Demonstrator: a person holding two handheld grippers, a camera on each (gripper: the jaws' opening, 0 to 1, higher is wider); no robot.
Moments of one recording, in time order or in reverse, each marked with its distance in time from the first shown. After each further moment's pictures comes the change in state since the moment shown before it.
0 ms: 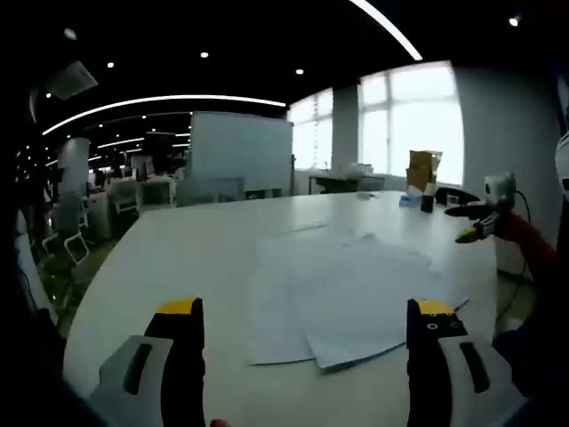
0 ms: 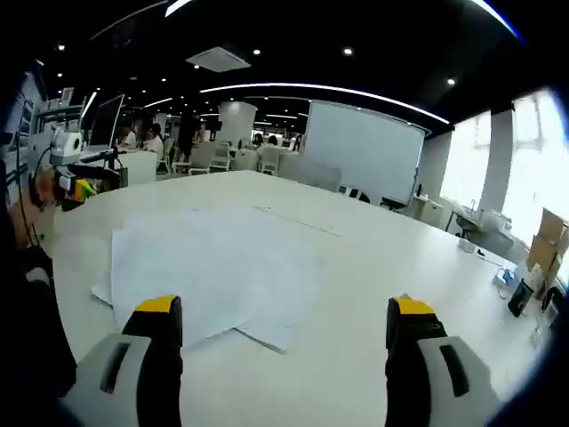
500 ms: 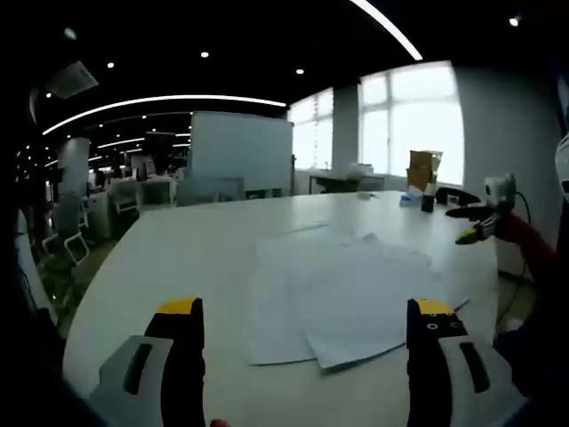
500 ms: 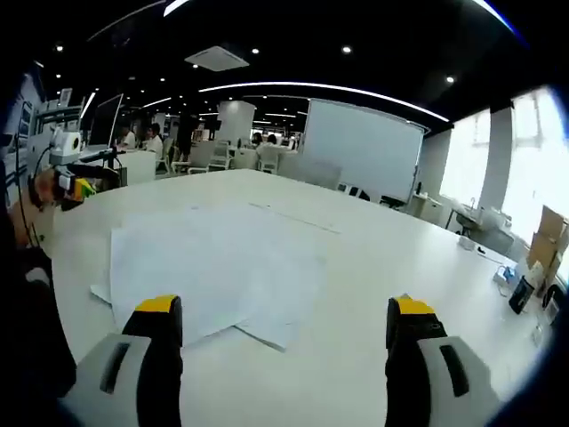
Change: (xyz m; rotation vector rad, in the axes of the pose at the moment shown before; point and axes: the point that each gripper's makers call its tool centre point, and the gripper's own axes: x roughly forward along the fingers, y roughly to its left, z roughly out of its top) left arm 0.000 0.001 0.000 0.001 -0.001 0.001; right arm 0.001 0.000 -0.003 0.005 0.006 0.001
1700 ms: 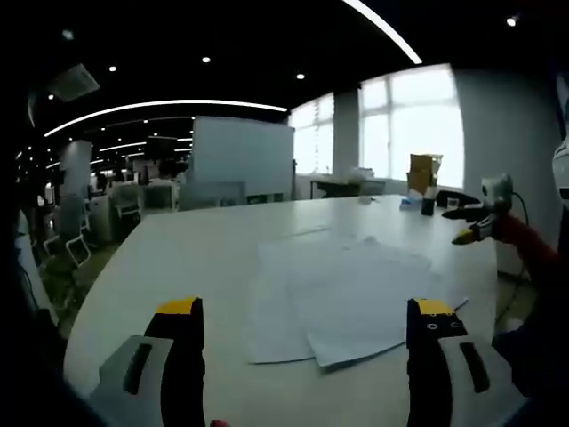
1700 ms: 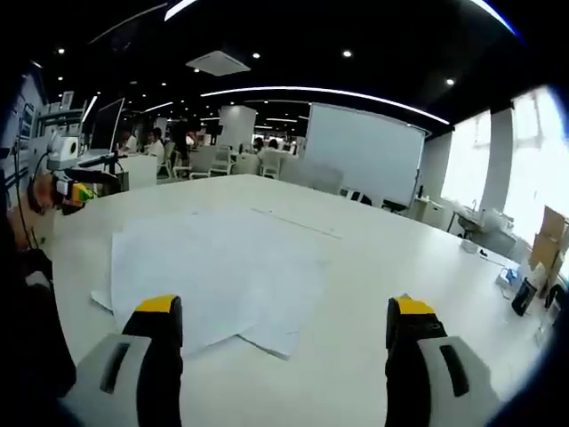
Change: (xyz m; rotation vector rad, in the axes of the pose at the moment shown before) left arm -0.007 -0.002 0.002 0.006 -0.023 0.005; right arm 0.006 0.004 0.007 0.002 -0.024 0.011
